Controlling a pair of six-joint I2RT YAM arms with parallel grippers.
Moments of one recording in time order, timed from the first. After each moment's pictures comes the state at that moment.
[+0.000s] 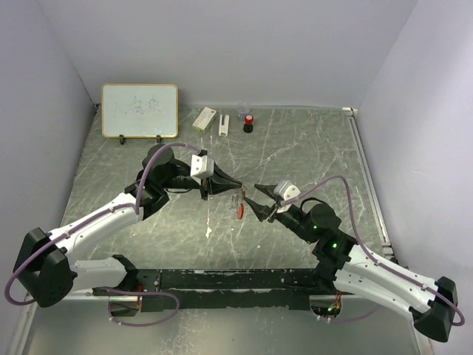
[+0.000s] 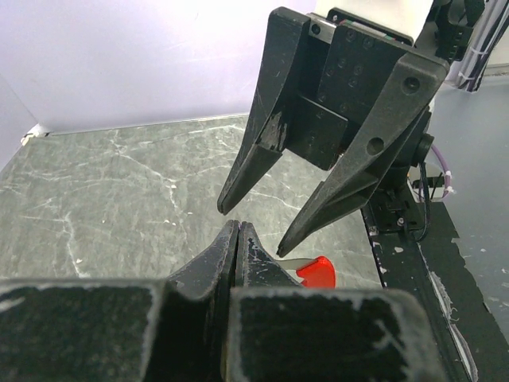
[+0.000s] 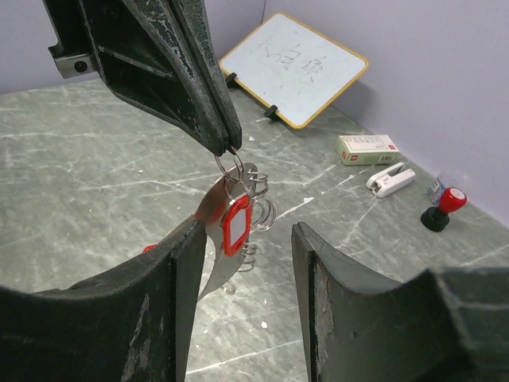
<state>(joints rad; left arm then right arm) -0.70 1.20 0.84 0.40 0.89 0.11 0.94 0.60 0.41 0.30 0.03 -0.19</state>
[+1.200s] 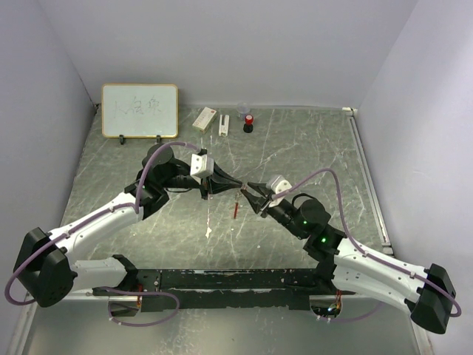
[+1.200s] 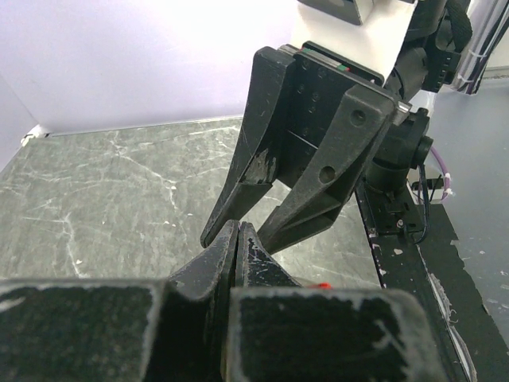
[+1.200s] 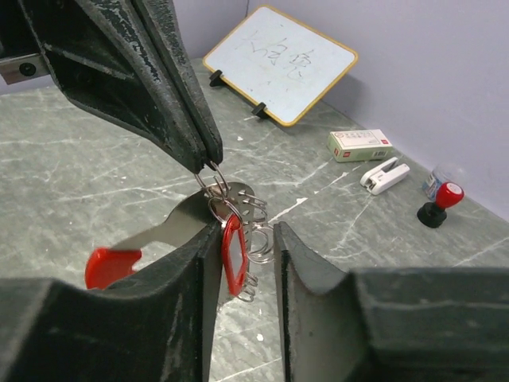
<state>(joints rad) -0.70 1.20 0.84 0.40 0.90 0.10 0.94 0.75 0.41 0.44 0.08 -0.18</state>
